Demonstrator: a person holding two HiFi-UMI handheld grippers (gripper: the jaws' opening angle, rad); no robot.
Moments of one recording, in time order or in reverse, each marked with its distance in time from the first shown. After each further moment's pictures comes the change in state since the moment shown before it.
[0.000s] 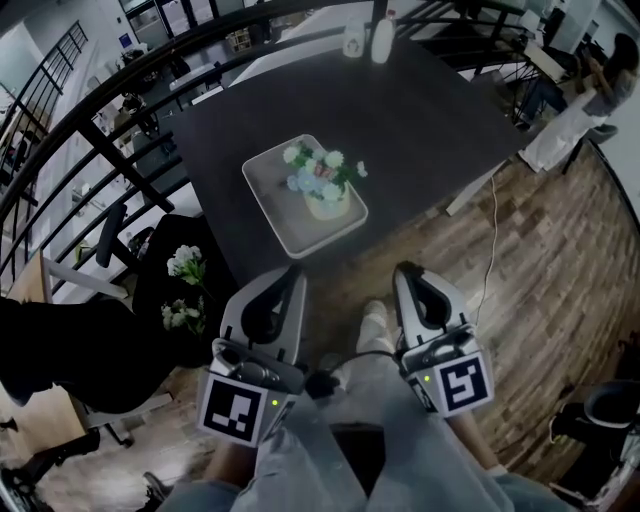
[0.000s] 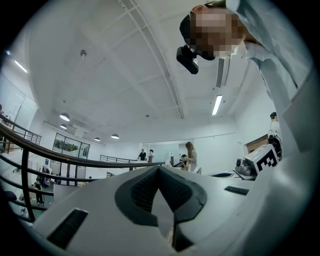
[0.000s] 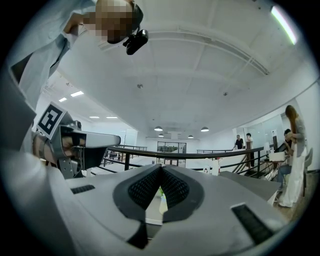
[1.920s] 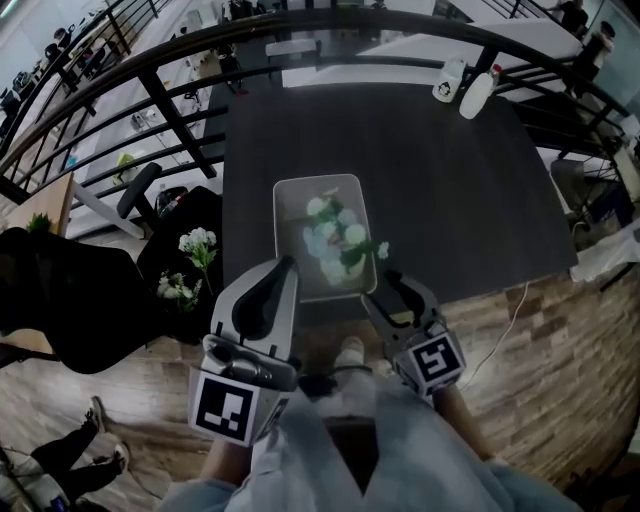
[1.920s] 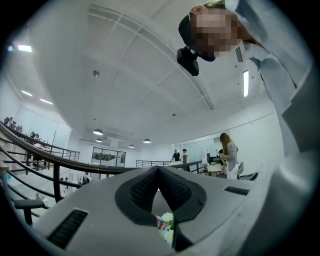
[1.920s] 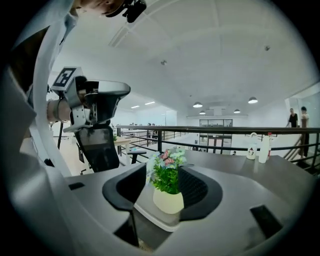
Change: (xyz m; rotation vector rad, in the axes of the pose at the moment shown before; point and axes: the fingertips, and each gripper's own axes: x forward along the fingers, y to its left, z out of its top) left arm 0.108 0.073 0.007 0.070 -0.030 0.429; right arm 0.154 -0.059 -0.116 -0.031 0.262 0.571
